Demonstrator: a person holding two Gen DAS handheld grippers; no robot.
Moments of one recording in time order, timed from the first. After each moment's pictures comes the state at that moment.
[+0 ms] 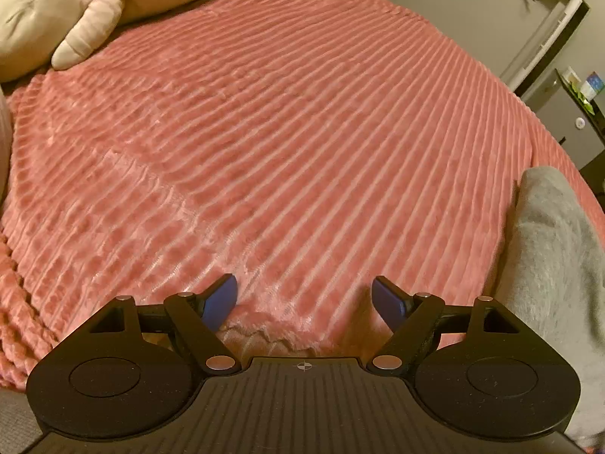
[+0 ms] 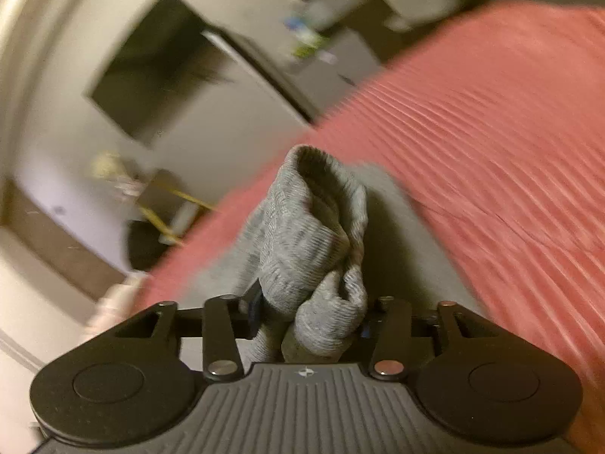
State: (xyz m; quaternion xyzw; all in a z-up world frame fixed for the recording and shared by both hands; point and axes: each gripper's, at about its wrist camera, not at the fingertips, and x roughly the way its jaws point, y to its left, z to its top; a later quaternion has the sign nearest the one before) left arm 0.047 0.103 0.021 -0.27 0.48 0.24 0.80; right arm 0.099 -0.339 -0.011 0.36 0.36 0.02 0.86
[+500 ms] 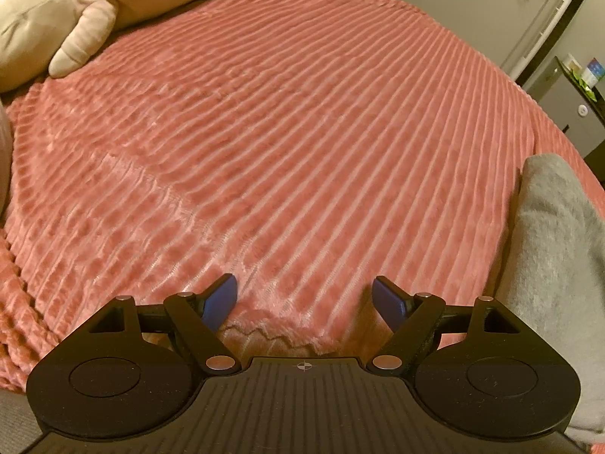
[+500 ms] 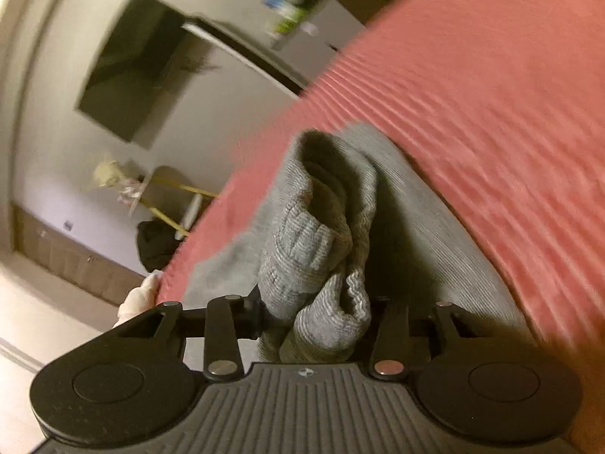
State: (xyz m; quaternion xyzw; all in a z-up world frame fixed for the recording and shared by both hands) left arm 0.051 0.097 0.020 -0.25 0.50 0.24 0.80; right arm 0.102 -0.339 0.010 0.40 0.31 0.09 0.86
